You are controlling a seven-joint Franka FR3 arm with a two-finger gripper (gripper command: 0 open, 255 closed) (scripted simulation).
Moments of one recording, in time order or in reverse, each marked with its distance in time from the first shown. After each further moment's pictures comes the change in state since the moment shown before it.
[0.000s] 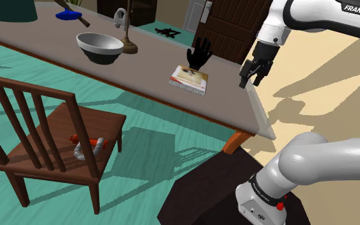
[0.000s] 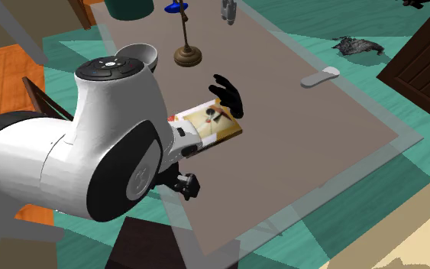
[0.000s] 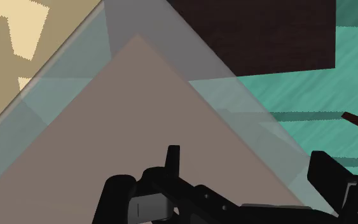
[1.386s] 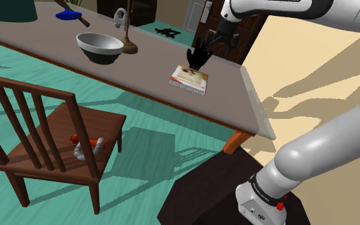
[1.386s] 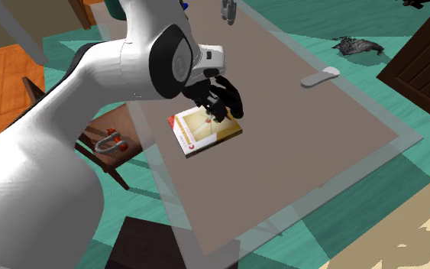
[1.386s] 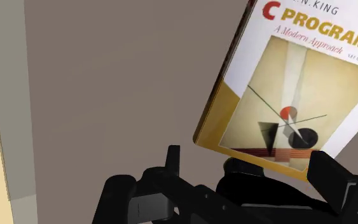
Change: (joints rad) arm -0.151 0.531 0.139 0.430 -0.184 0.362 0.523
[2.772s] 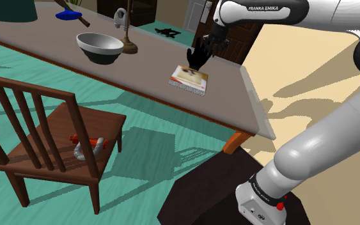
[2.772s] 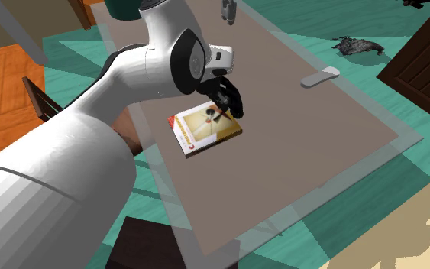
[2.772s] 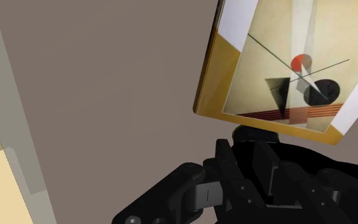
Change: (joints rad) arm -0.026 0.116 0.008 0.048 -0.089 0.108 0.147
